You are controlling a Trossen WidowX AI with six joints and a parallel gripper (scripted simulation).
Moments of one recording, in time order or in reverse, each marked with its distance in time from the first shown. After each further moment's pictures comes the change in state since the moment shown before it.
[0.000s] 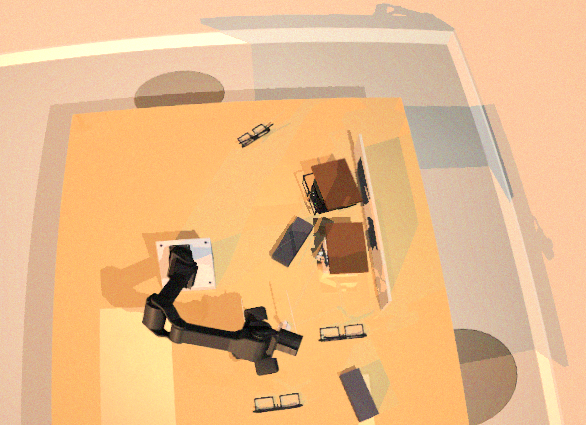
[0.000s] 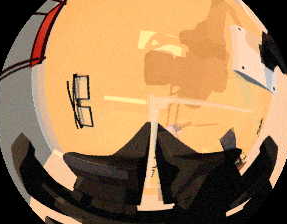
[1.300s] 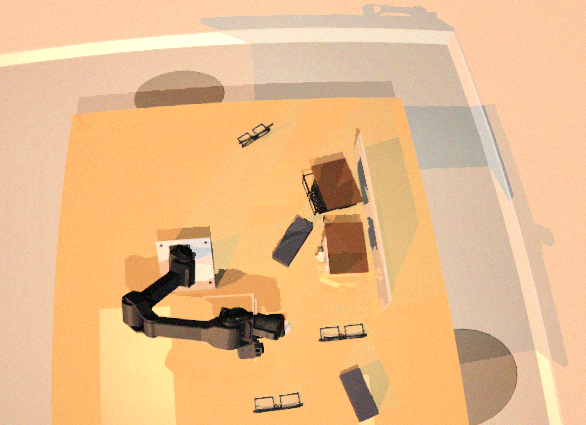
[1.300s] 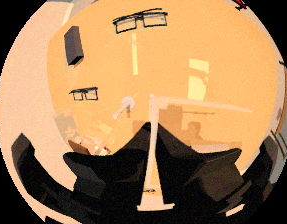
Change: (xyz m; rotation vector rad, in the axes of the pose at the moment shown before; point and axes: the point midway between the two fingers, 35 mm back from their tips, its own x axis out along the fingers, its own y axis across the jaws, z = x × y) arm -0.045 -0.034 0.015 -1.392 0.184 0.134
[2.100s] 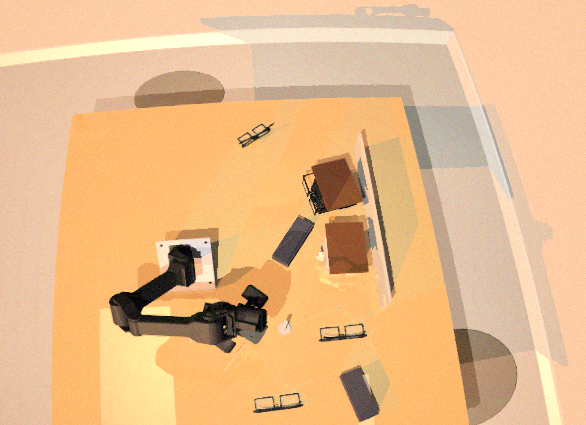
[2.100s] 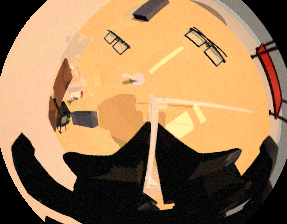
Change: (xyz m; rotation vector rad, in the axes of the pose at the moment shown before) arm -0.021 -0.014 -0.021 -0.885 -0.006 0.142
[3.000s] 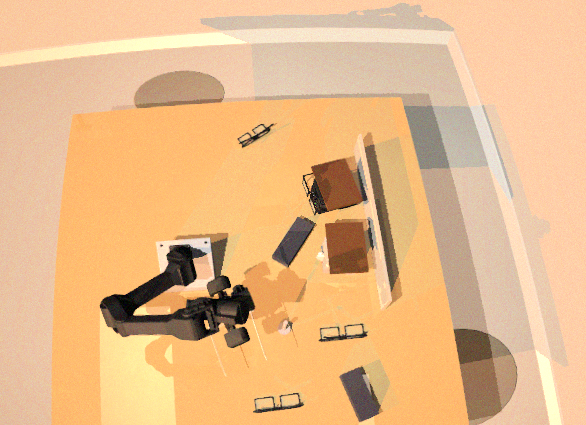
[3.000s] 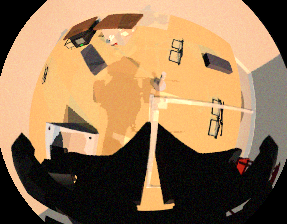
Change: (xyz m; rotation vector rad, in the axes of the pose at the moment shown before) arm -0.017 0.007 -0.028 -0.996 -0.125 0.103
